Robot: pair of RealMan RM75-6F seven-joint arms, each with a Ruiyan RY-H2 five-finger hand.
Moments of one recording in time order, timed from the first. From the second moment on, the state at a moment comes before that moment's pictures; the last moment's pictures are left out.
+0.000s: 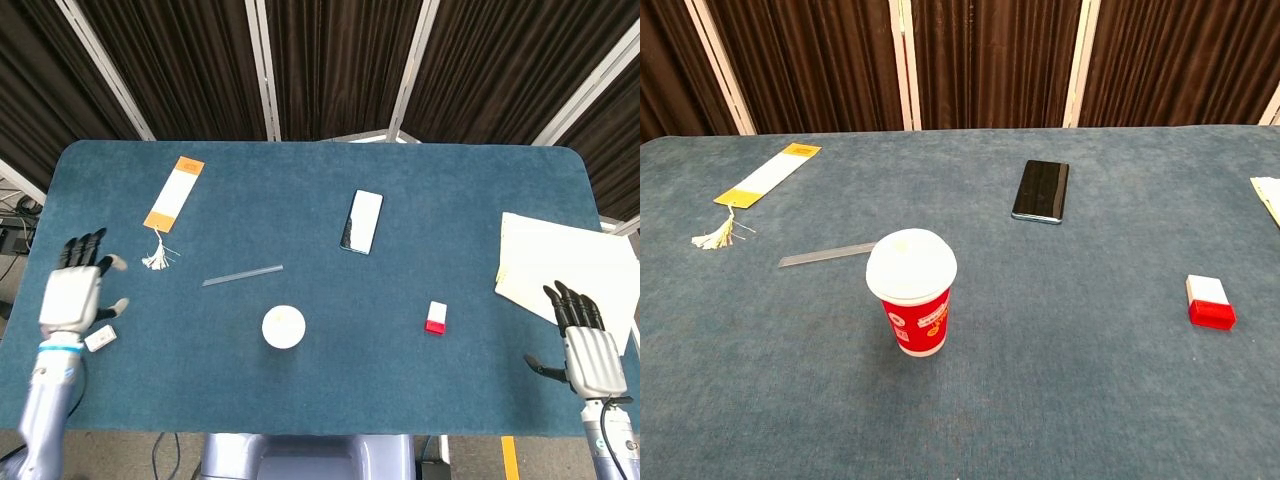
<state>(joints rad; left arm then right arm) -0.35 -1.31 -0.24 -1.74 1.11 1.28 0.47 0.10 -1.15 0.08 -1.65 -1.41 1.40 0.00</state>
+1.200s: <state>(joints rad) -0.79 -1.85 -0.40 -1.28 0.61 1.15 0.74 0.10 -1.13 0.09 -1.66 -1.38 1.39 0.04</state>
